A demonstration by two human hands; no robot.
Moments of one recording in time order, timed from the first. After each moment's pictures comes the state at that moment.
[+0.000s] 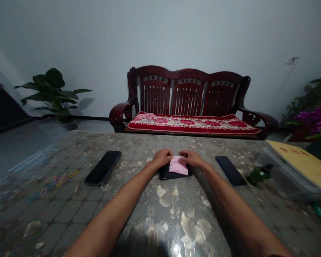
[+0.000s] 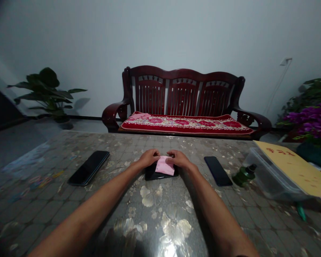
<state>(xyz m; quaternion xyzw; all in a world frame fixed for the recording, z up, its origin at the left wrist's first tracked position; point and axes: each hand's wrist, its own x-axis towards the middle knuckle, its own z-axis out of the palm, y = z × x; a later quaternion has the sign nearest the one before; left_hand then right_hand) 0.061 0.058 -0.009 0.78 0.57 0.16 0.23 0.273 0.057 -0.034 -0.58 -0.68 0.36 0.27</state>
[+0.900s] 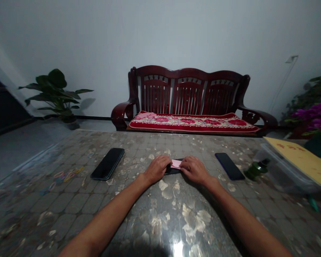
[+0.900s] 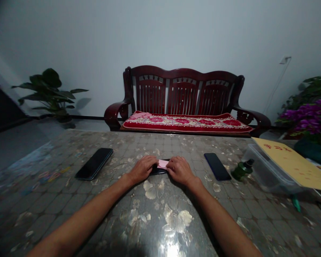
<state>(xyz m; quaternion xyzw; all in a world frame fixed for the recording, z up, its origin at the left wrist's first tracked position) 0.017 -0.004 -0.037 0.90 0.33 0.26 0.07 0.258 -0.038 -0.005 -0.48 -0.87 0.03 0.13</state>
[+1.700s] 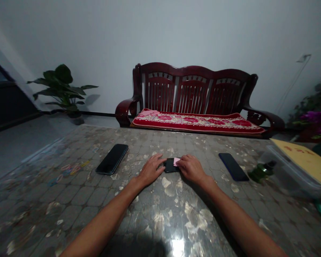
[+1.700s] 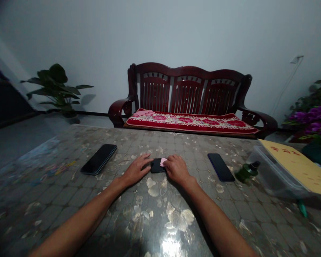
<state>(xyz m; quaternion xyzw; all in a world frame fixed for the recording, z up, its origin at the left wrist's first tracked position) -0.019 -0.025 -0.045 0.84 0.47 0.24 0.13 0.228 -0.037 -0.005 -0.49 -0.87 0.00 0.09</state>
